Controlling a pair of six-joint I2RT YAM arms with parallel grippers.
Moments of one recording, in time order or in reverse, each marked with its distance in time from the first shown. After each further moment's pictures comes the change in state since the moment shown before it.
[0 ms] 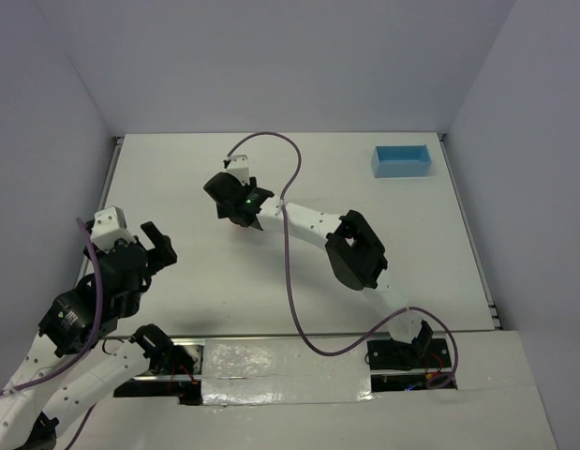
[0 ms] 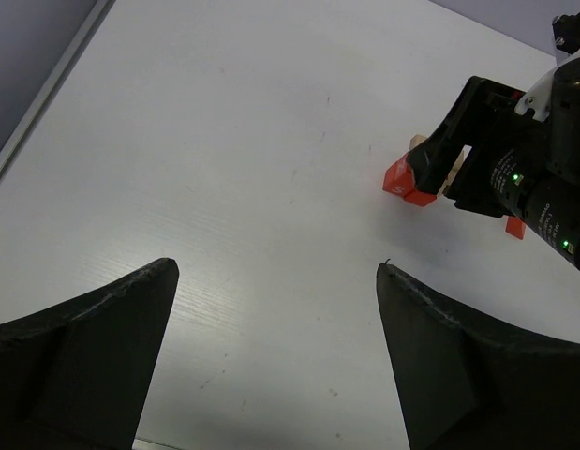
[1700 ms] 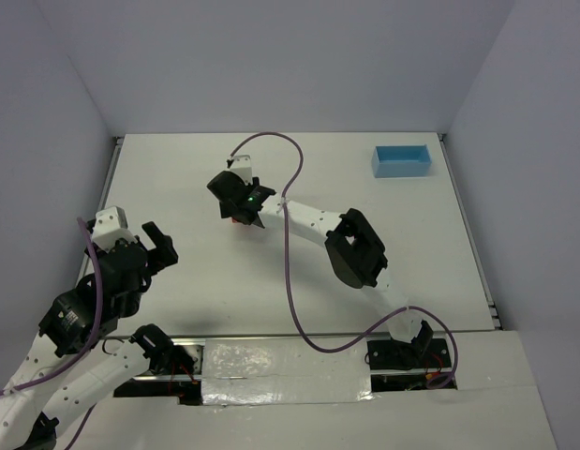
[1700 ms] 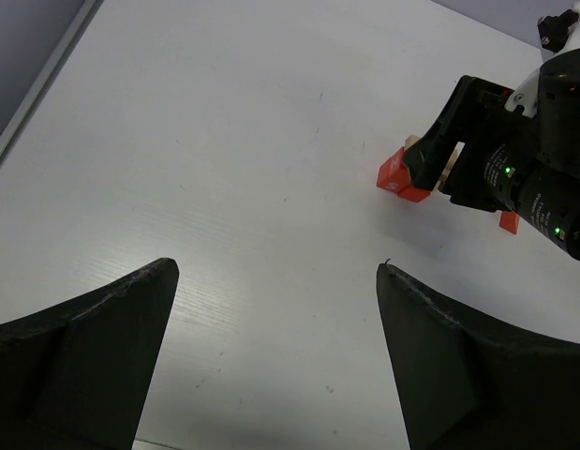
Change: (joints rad) left arm 0.000 0.000 -0.002 0.008 0.018 0.004; right arm -0.024 0.013 0.000 -0.019 -0.026 0.003
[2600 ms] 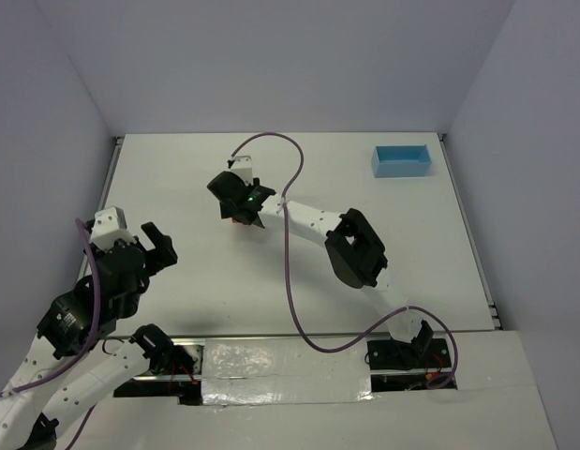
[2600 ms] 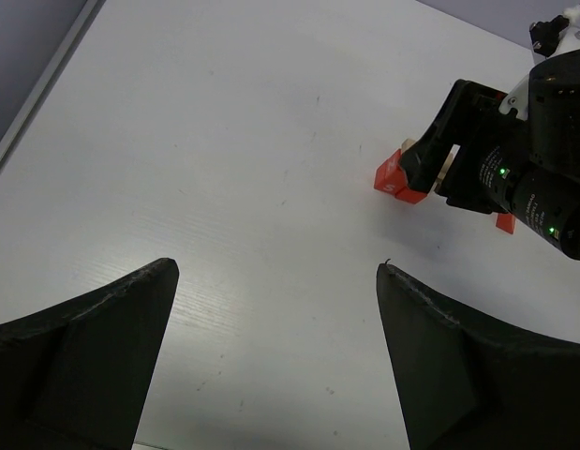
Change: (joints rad) left arm 0.000 -0.012 0.000 0.009 0.005 0.019; right arm 0.000 0.000 0.000 -0.011 -0.002 0.018
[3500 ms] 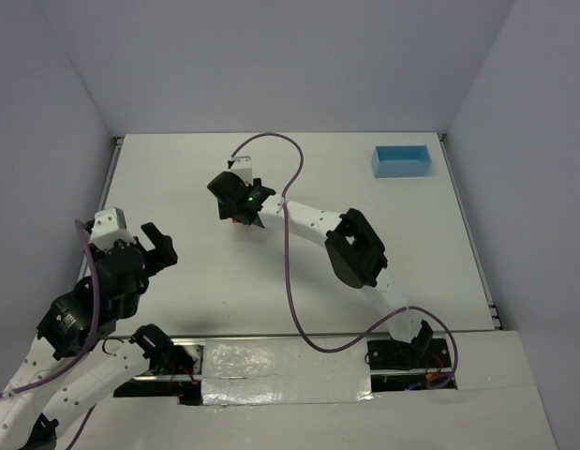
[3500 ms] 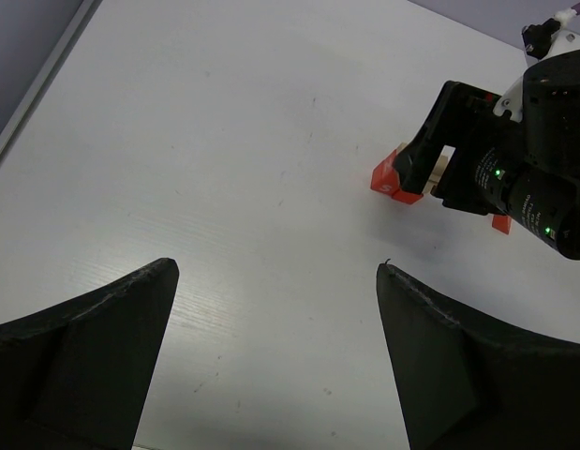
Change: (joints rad) left arm 0.000 -0.008 -0.006 0.010 0.005 0.002; right arm 0.000 0.000 0.001 -0.008 -0.007 0.000
